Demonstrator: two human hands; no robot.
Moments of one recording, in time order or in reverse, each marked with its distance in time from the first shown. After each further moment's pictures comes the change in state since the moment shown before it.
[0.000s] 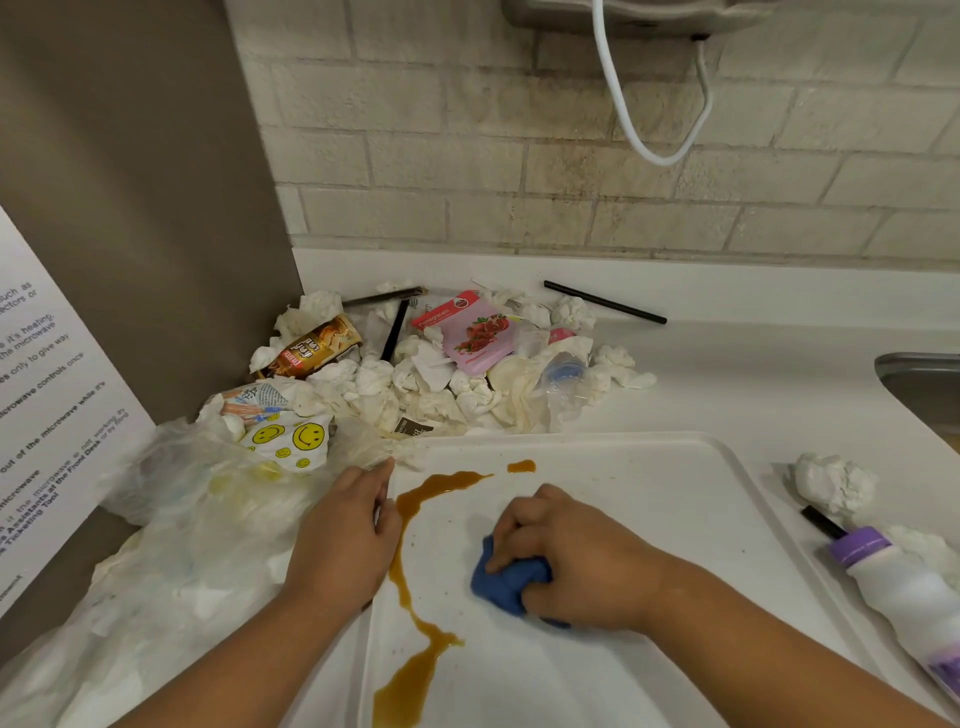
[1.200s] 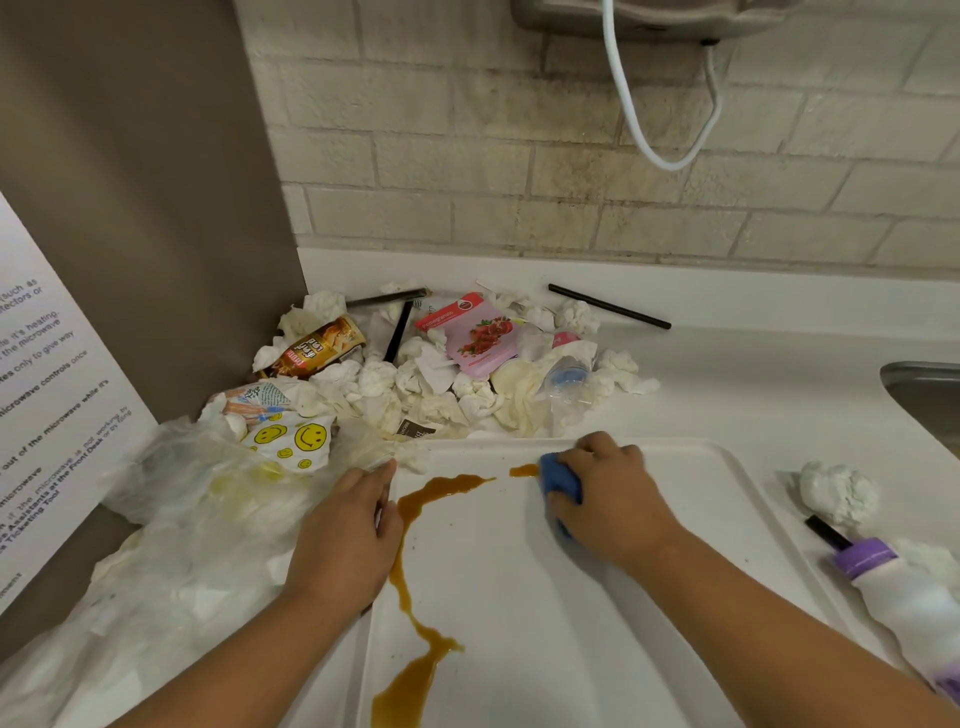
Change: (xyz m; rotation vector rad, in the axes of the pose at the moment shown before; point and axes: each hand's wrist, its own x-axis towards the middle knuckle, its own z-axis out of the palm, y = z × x) left_hand 0.000 0.001 -0.001 0.006 -0.009 -0.018; right_hand 0.013 0.044 -0.007 -0.250 0.264 0.508
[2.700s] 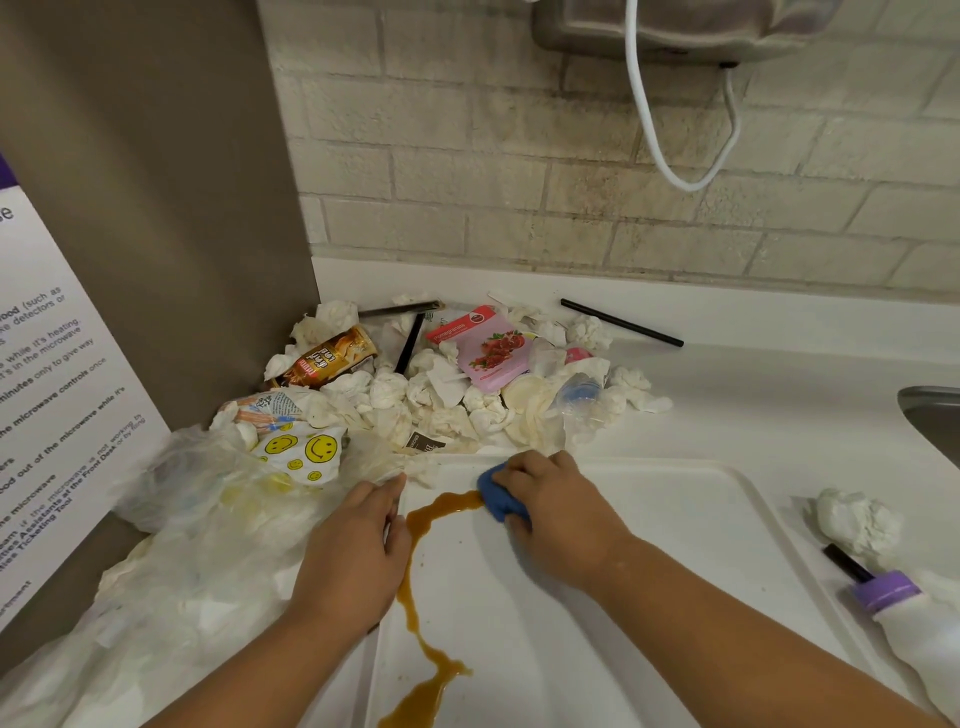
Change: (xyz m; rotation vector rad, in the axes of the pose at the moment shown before) left_hand -0.001 0.001 -0.002 -0.002 0.004 -0.002; right_hand 0.020 -0.037 0.018 0.026 -0.021 -0.315
